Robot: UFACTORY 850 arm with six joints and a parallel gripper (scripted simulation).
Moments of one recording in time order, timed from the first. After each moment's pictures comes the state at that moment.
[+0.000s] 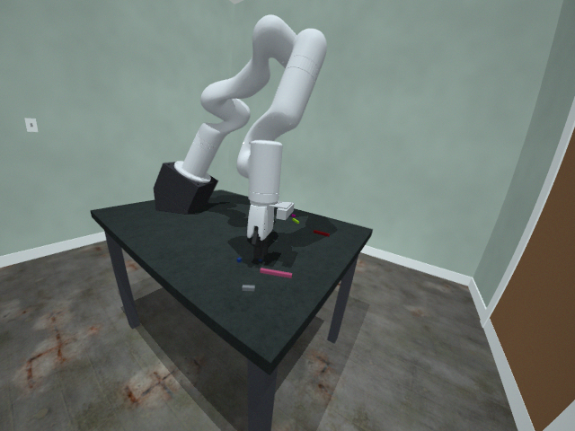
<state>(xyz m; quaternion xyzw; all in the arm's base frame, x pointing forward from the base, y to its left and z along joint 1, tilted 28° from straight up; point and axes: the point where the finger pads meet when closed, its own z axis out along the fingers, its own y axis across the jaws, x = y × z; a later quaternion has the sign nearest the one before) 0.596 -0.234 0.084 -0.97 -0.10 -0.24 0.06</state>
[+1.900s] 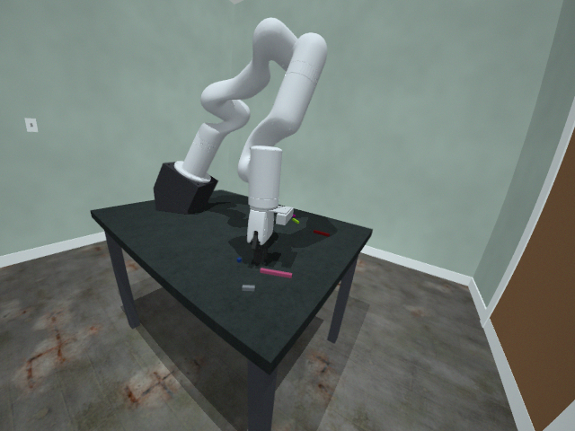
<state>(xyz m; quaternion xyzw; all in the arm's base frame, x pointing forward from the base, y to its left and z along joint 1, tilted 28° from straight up) 0.602 -0.232 0.072 -0.97 -0.10 -0.24 0.06</state>
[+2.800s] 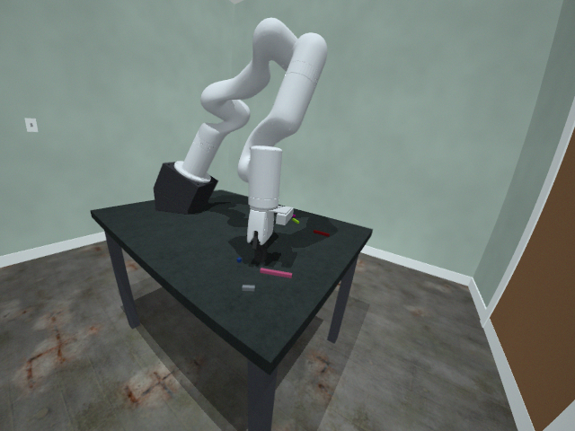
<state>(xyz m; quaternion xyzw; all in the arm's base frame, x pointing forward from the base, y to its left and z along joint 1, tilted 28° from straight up) 0.602 -0.232 0.072 -0.97 -0.10 -0.24 0.06</state>
